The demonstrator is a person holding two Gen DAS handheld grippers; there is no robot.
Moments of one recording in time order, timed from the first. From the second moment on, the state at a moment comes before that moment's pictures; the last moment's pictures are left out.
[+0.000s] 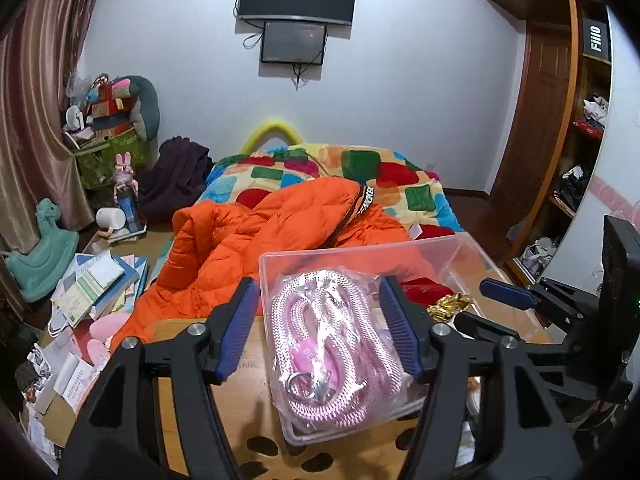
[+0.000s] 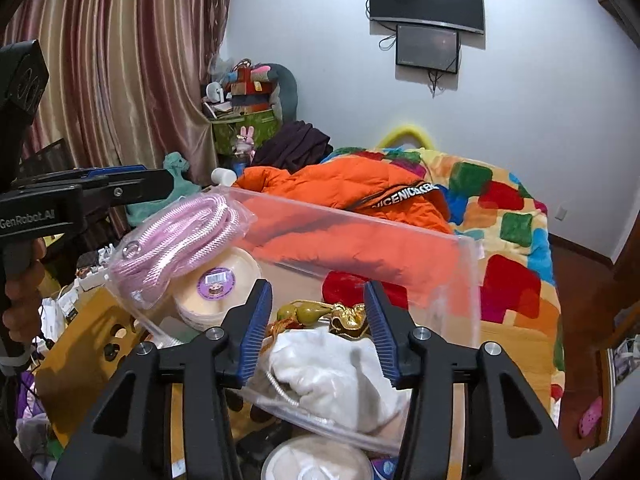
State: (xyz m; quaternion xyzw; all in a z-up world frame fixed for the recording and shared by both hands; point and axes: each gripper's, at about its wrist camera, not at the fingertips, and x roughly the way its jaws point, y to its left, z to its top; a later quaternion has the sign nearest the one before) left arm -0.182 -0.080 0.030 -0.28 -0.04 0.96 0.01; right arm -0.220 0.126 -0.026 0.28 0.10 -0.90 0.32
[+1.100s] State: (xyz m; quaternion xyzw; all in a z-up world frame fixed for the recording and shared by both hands) left arm -0.055 -0.004 -0.038 -0.34 -0.01 0.94 0.06; right arm -0.130 0.237 -0.073 0.31 0.05 -0.92 0.25
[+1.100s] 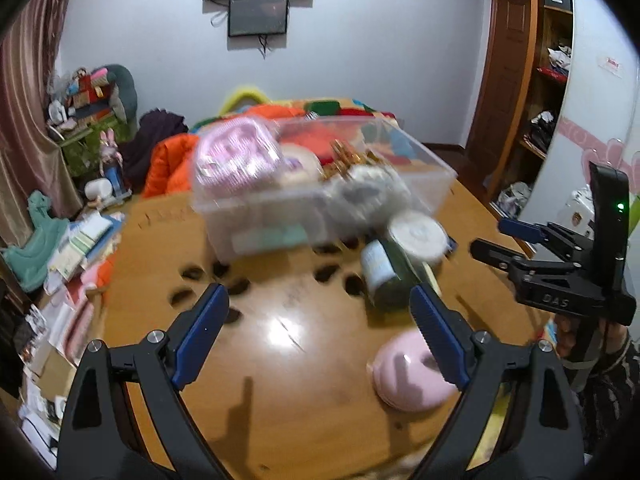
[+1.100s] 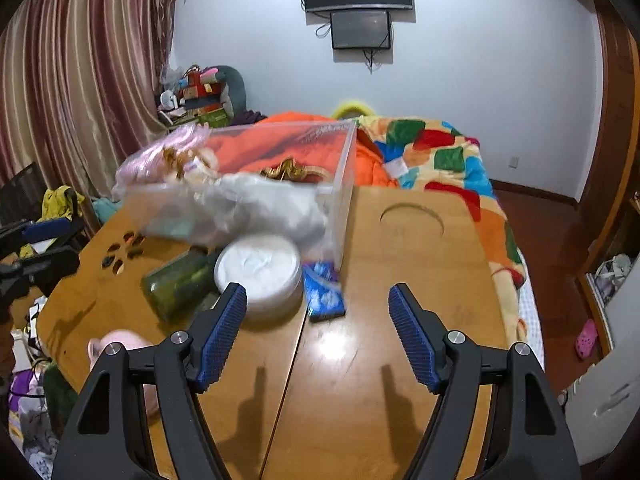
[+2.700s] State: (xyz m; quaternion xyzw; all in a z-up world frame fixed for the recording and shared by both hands) left arm -0.041 0.004 -0.098 -0.34 -0.06 0.94 0.04; right arm -0.113 0.171 -0.111 0.33 0.08 -0.90 0.27
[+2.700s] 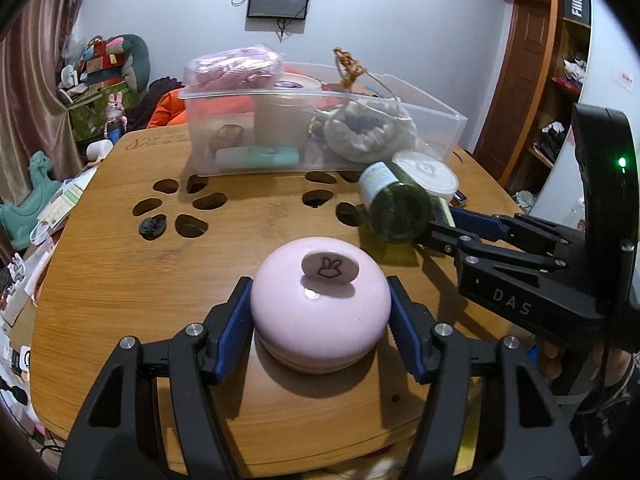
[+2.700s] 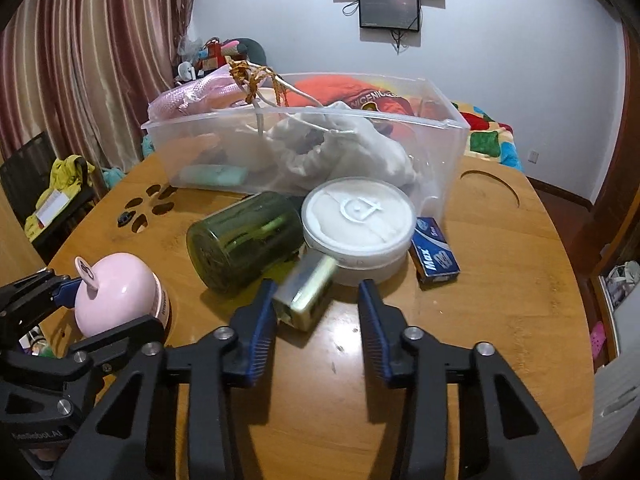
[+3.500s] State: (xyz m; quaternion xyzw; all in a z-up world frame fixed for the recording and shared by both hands) left arm -0.045 -0.002 -0.055 -0.32 -0.05 0.95 0.00; right arm -0.107 0.207 -0.091 0.32 0.01 -0.90 0.30
